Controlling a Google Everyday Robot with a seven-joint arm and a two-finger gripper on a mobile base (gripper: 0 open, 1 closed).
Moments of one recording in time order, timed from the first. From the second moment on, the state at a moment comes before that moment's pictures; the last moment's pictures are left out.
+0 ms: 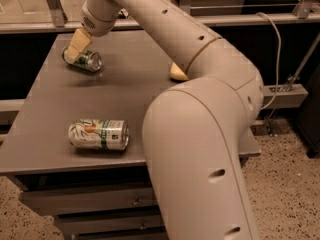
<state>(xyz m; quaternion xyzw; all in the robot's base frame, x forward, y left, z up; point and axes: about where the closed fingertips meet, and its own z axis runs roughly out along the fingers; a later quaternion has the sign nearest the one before) 0.755 0.195 0.900 -0.50 0.81 0.14 0.28</state>
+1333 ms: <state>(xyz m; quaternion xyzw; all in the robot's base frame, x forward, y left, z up) 0.767 0.256 0.835 -0.57 0.80 0.07 0.18</state>
